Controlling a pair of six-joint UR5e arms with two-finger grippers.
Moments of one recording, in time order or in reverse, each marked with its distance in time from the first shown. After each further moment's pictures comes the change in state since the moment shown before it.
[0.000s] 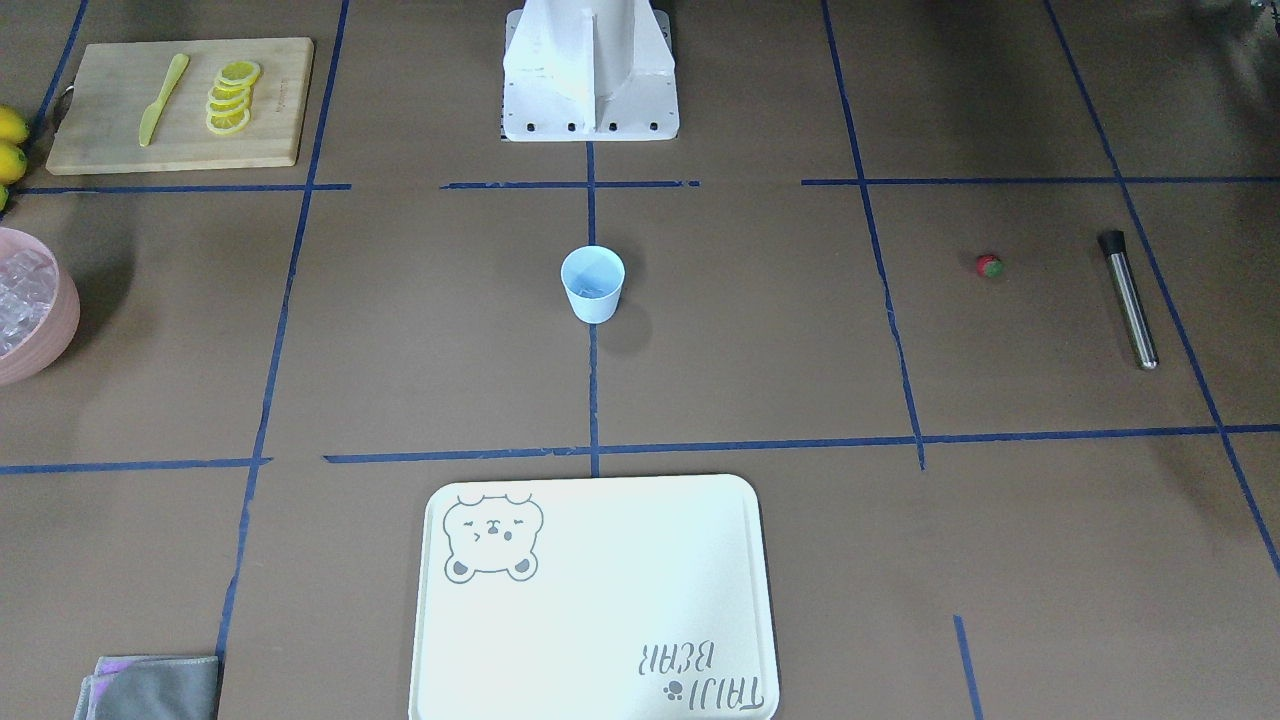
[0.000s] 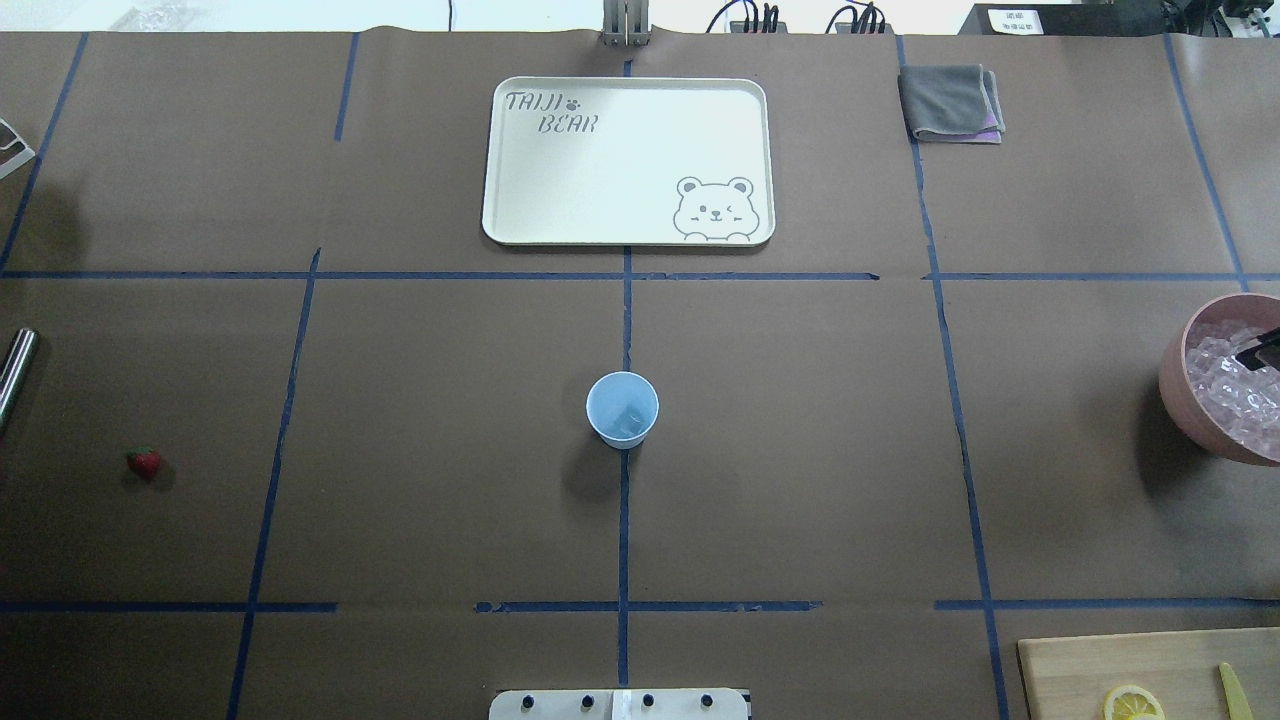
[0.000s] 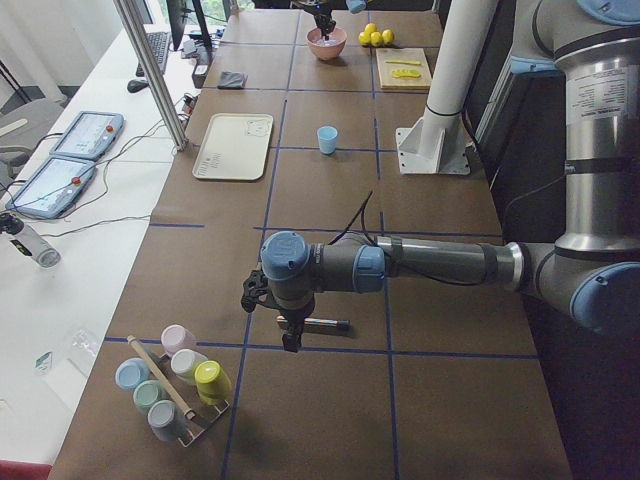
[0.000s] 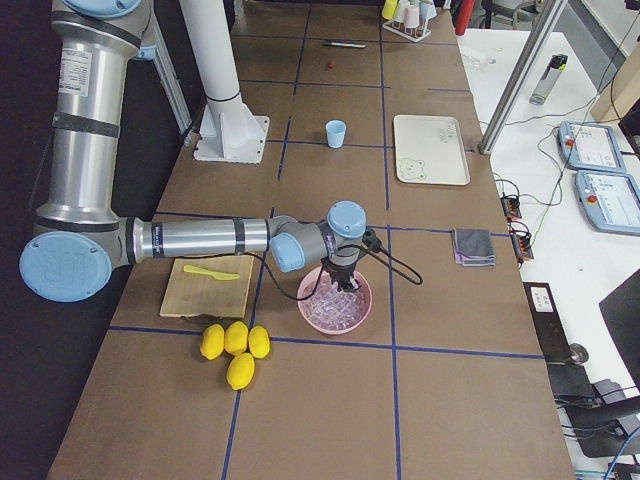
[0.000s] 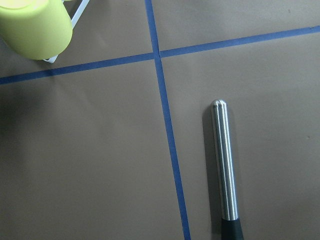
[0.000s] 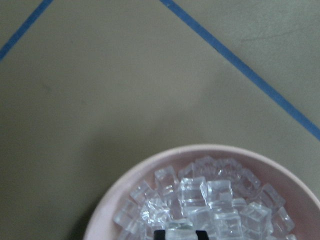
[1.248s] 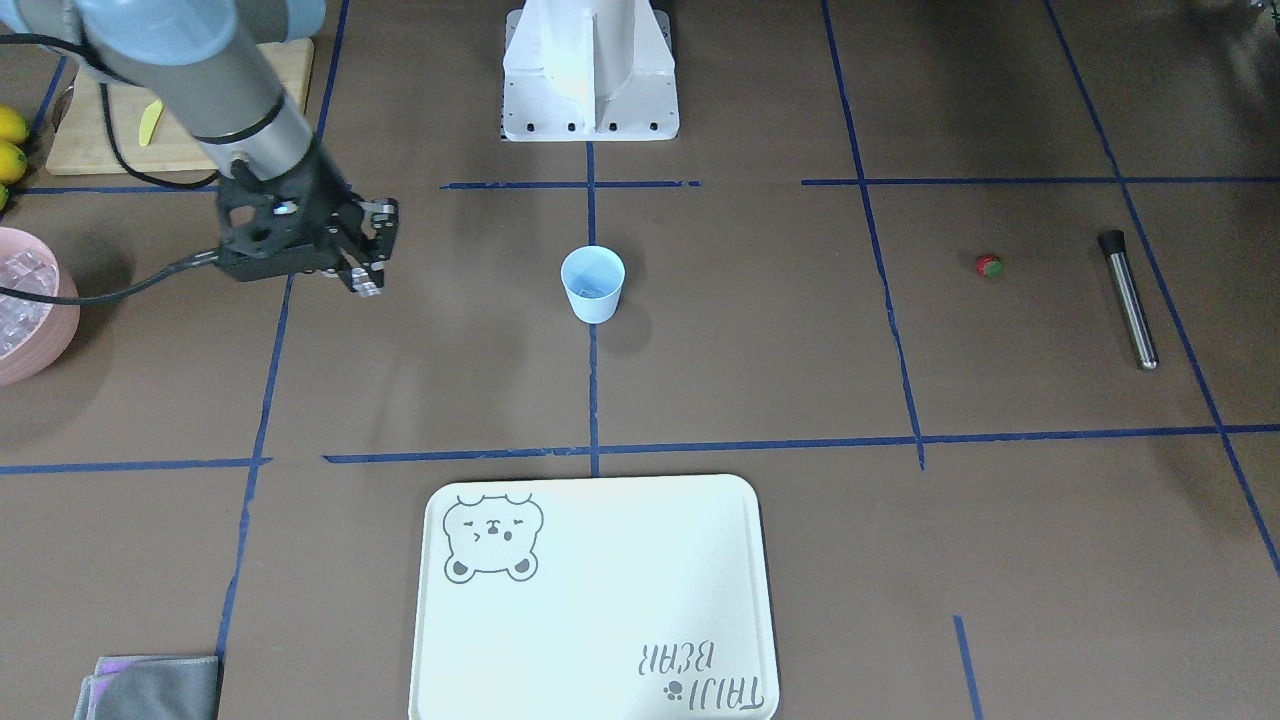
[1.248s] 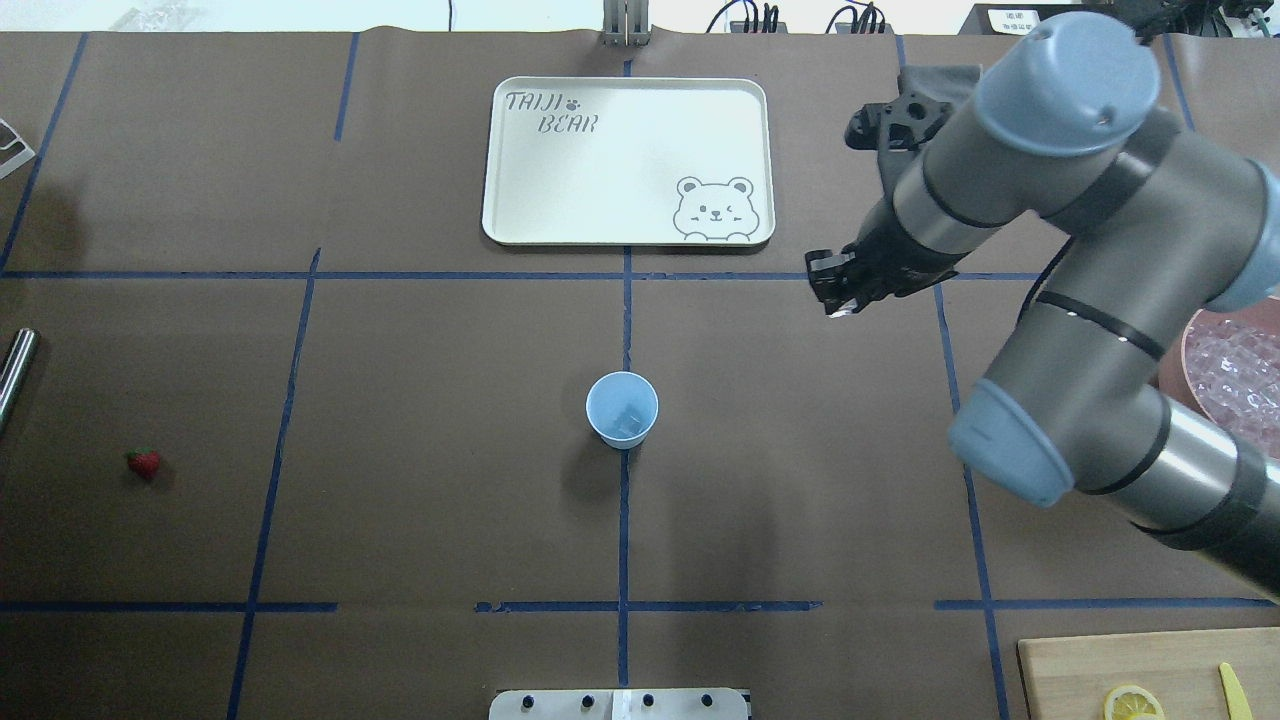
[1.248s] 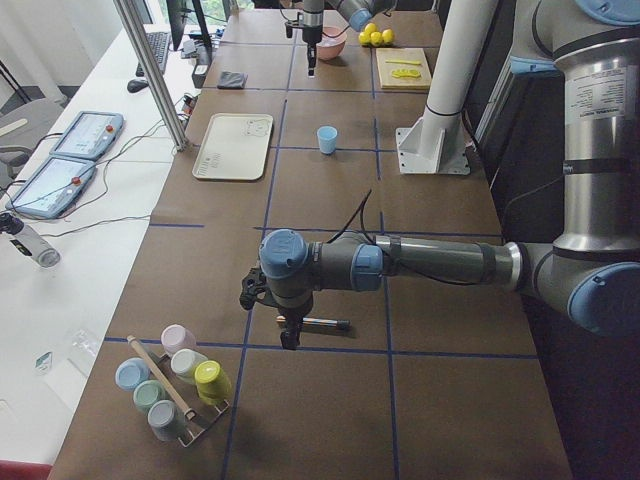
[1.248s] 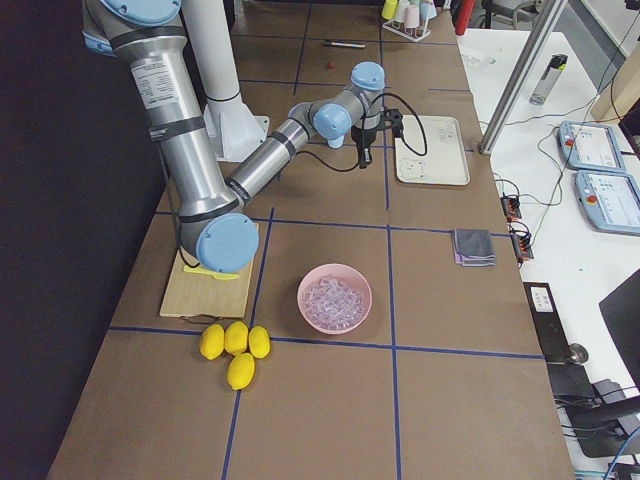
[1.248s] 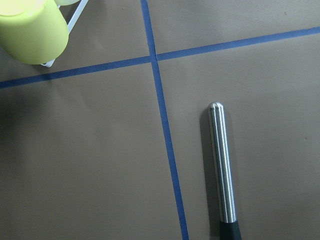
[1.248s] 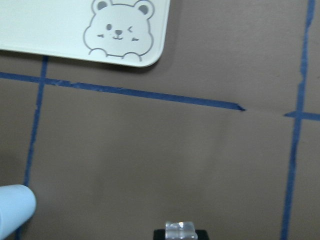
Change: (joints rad) left arm 0.004 -0.006 0.000 -0.002 0.000 0.000; right arm -0.504 0.674 0.114 -0.384 -0.288 1.167
